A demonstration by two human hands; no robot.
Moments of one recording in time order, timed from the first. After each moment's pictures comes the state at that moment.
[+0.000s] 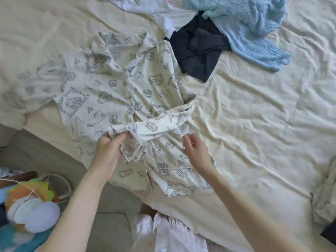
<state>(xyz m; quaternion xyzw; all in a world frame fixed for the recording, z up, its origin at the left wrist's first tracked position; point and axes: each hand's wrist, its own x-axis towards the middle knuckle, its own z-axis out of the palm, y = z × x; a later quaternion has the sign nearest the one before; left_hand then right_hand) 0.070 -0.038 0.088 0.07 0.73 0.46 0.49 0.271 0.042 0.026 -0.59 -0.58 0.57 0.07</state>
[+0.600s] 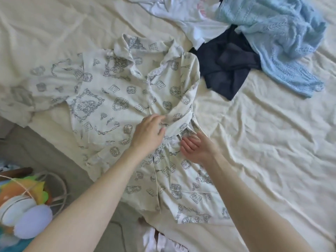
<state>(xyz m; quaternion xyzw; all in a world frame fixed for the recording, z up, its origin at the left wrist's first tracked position) 0.037 0.033 -0.002 0.49 0.81 0.11 0.31 0.189 0.108 -0.022 -0.61 0.07 0.78 0.10</state>
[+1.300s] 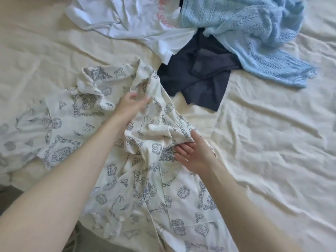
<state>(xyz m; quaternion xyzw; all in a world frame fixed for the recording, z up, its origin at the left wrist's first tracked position) -0.030 0.190 -0.017 0.26 0.82 0.20 0.46 0.180 0.163 -0.031 -0.62 0.08 0.77 0.16</state>
